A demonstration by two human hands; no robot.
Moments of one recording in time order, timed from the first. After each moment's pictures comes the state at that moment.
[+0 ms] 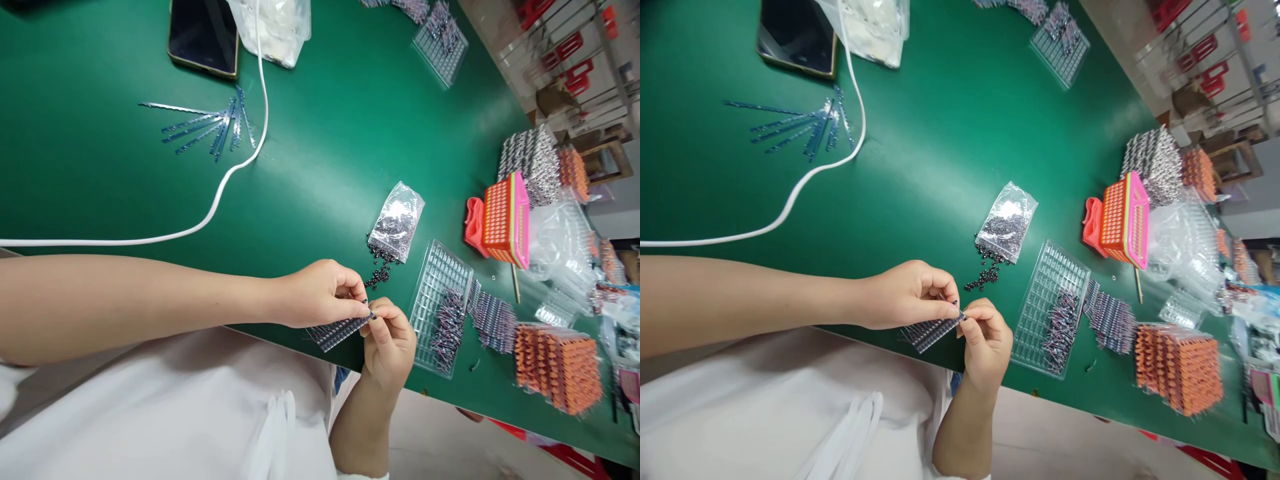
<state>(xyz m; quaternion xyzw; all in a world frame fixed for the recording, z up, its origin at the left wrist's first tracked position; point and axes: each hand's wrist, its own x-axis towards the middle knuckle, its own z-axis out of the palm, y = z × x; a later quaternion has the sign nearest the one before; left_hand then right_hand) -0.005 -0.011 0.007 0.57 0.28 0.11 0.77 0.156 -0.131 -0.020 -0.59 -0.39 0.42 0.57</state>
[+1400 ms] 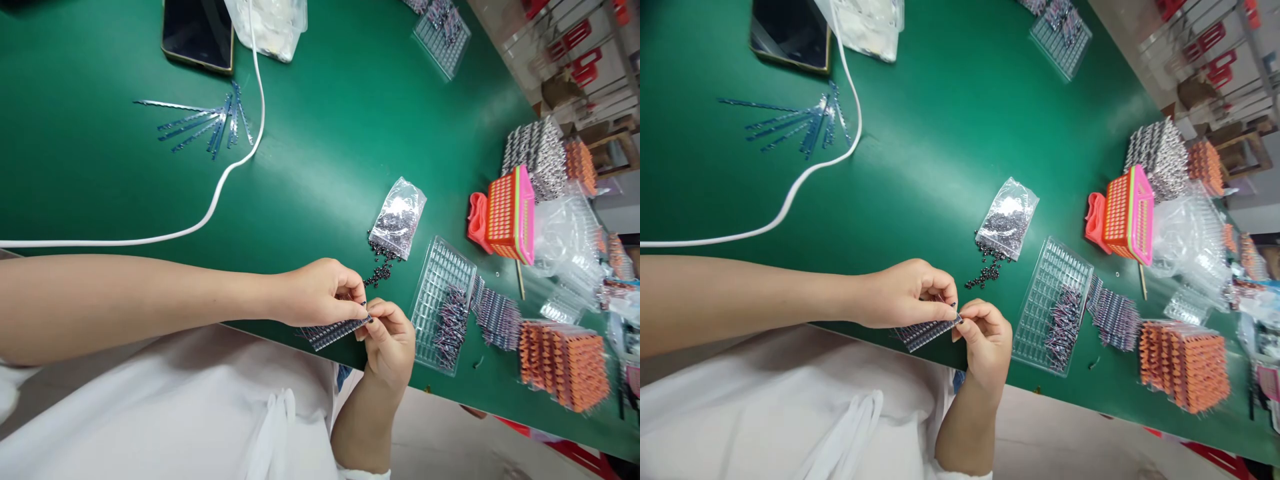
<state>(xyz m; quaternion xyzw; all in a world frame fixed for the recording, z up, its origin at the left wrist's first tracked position) -0.007 -0.007 0.009 0.62 0.26 0.08 0.74 0.158 -0.131 -0.017 -0.58 -0.32 0.51 0.55</state>
